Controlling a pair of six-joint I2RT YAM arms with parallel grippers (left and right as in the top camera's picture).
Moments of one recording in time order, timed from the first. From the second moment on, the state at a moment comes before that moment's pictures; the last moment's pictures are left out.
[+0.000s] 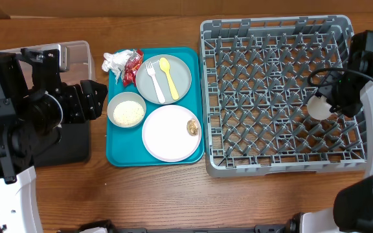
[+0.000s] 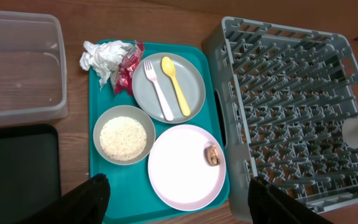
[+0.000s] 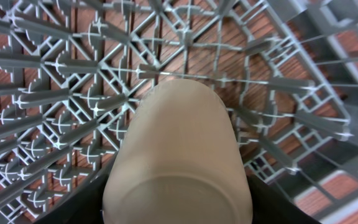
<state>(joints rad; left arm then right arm) 0.17 1.24 1.71 -1.31 0.43 -0.05 -0.22 1.65 1.58 -1.26 0.07 0.43</state>
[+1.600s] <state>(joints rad) -0.01 1.37 1.61 -1.55 0.22 -0.03 0.35 1.55 1.86 -1.26 -0.35 0.25</state>
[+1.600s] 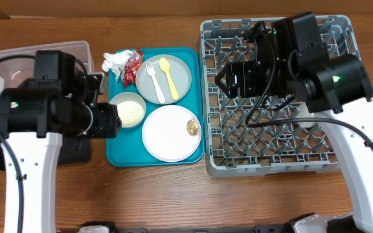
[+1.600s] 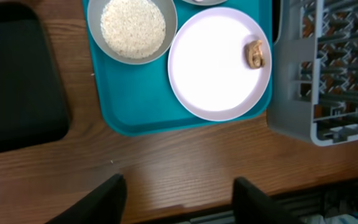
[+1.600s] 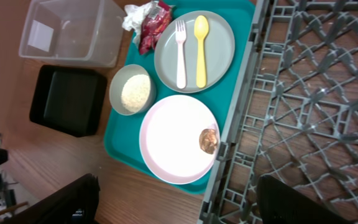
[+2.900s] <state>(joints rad) -0.01 1.36 1.47 -1.34 0.01 -0.18 0.60 2.14 1.86 -0.57 -0.10 0.18</state>
